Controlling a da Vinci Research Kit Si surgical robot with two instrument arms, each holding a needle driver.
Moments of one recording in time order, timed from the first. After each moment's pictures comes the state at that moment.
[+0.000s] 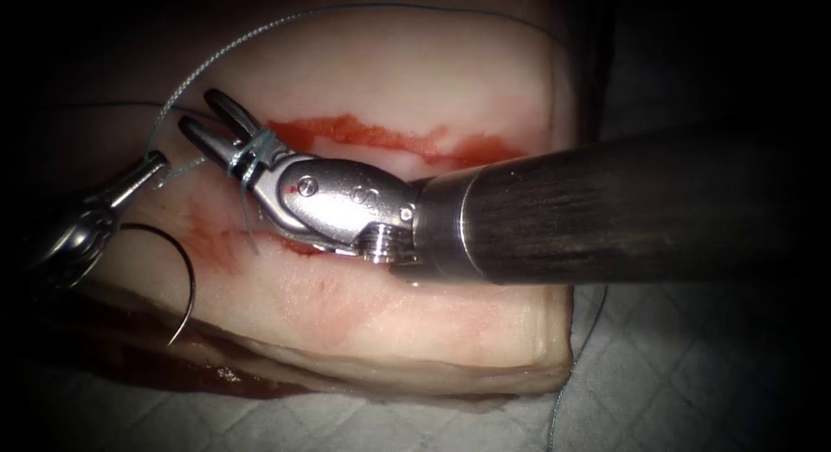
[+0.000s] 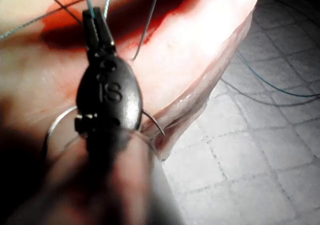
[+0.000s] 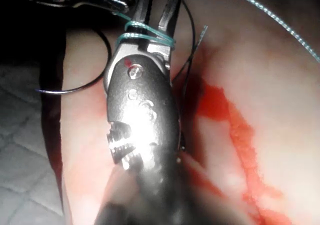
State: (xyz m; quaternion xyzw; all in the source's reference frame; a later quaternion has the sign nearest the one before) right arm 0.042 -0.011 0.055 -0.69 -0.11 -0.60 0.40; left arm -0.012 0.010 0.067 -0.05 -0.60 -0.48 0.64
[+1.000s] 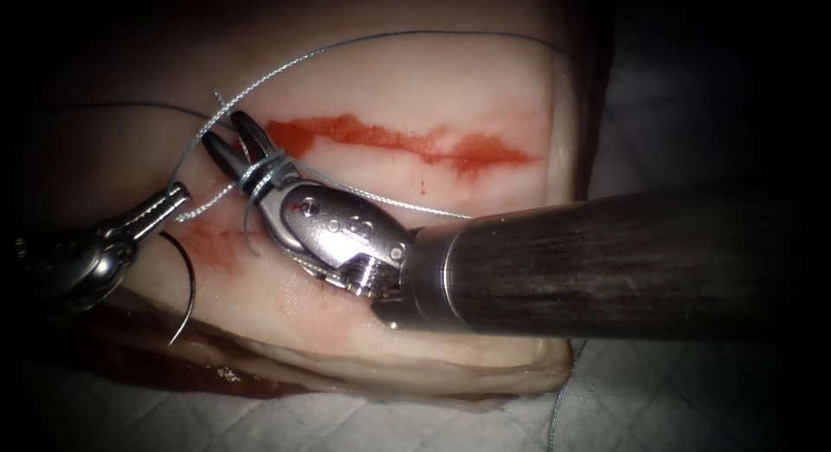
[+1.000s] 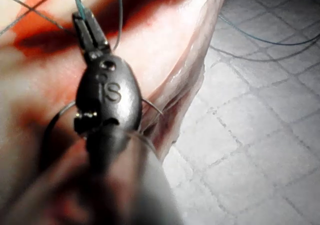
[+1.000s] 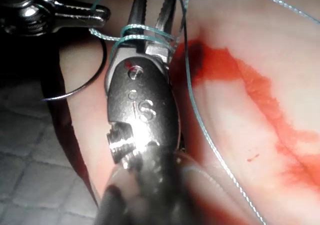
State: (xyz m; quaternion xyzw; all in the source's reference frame) right arm 0.042 -0.013 0.058 -0.62 -0.09 -0.62 0.47; left arm -0.014 0.008 0.069 -0.07 -0.61 -0.41 0.67
